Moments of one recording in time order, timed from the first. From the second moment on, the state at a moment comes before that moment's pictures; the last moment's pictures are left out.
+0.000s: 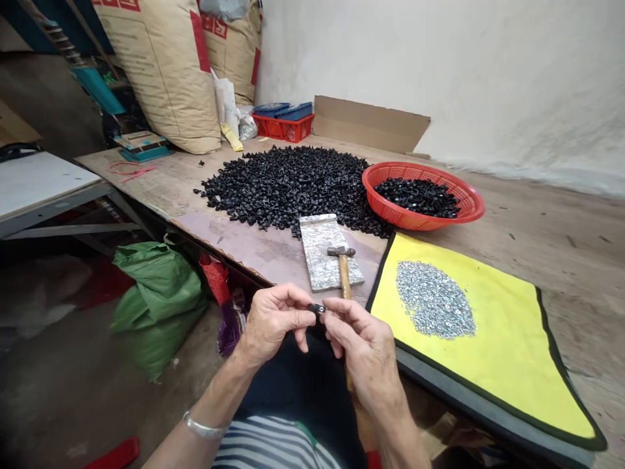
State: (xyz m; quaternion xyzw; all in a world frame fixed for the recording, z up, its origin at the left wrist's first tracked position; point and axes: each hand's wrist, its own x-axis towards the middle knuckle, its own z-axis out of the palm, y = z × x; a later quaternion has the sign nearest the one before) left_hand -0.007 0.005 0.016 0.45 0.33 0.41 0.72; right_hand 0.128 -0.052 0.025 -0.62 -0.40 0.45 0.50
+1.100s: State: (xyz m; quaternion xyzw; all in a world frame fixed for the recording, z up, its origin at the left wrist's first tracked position) left_hand -0.010 0.003 0.015 0.47 0.41 0.38 0.68; right_hand 0.121 -0.042 0.019 -0.57 -0.33 0.59 0.48
